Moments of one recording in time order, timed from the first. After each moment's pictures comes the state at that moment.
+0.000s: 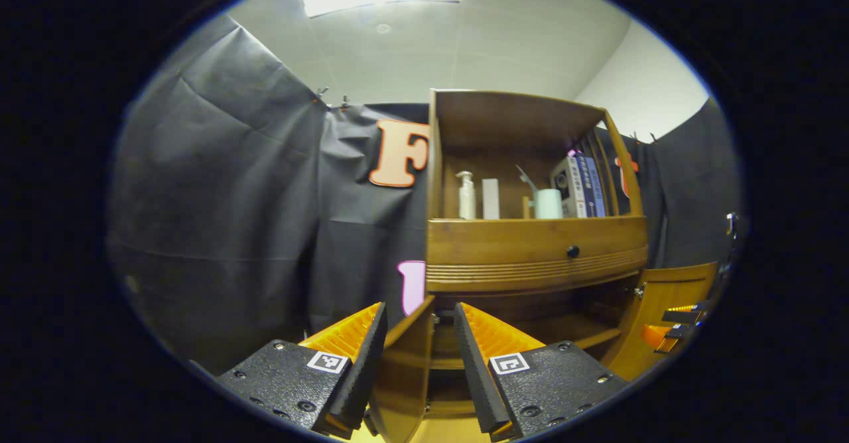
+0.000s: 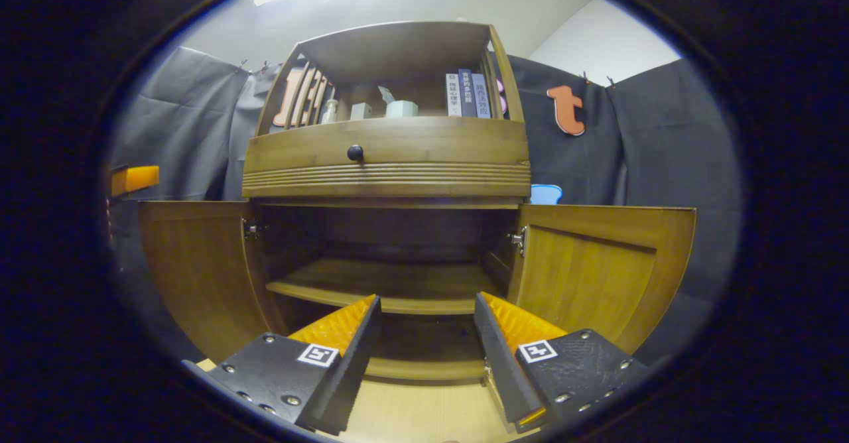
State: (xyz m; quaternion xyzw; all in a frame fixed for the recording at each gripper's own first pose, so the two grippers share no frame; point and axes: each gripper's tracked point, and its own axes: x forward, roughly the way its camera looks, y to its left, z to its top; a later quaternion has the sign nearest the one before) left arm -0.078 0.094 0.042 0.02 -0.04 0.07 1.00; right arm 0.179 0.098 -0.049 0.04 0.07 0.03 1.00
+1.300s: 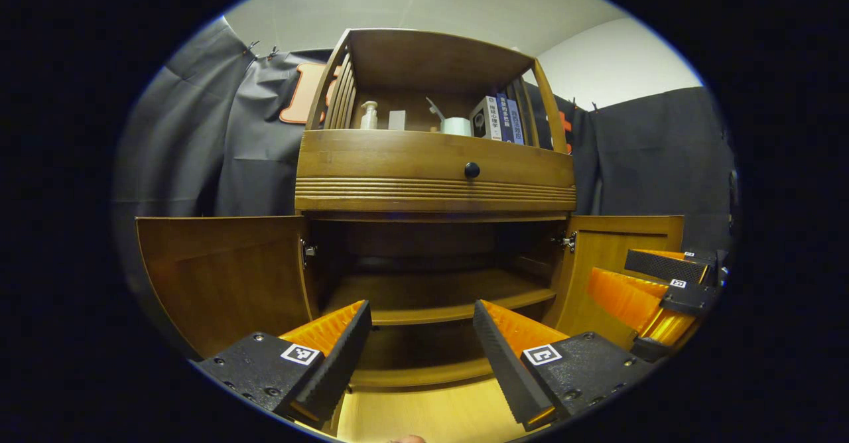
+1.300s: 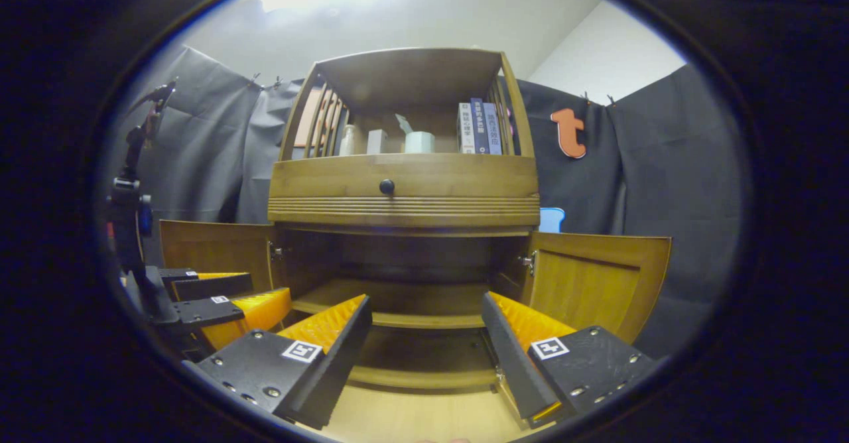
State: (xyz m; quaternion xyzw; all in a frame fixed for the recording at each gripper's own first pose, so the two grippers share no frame) left arm -0.046 -0.029 -0.065 0.00 0.04 -0.06 1.00; right arm 0.148 0.138 -0.018 0.04 0.03 0.03 1.00
